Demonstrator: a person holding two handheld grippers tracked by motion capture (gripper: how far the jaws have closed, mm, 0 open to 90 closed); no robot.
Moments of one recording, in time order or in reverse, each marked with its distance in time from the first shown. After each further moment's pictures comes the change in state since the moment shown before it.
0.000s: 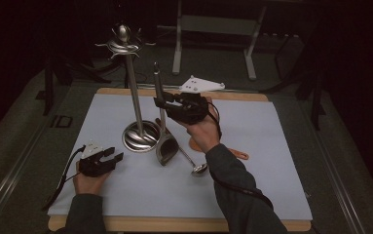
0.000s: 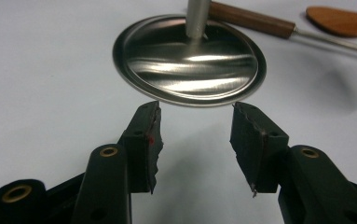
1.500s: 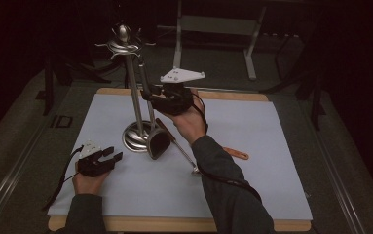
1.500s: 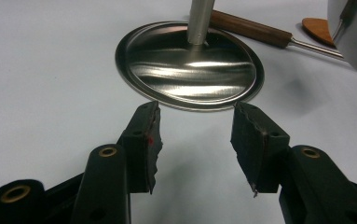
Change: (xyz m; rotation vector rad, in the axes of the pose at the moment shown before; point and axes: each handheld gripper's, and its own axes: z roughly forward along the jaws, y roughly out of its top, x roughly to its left) left arm 0.001 -0.001 -0.001 -0.014 -0.006 -0.016; right arm 0.008 0.020 0.035 0.044 -0.024 -0.005
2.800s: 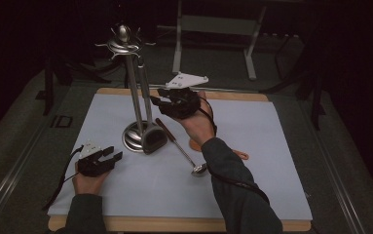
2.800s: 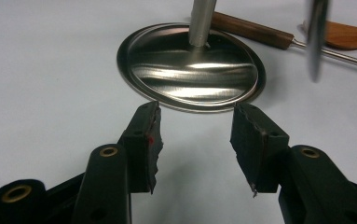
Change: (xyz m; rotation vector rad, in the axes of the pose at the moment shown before) left arm 0.000 0.000 0.000 -0.010 0.006 0.006; right arm -0.011 -0.015 -0.008 0.074 -0.061 -0.078
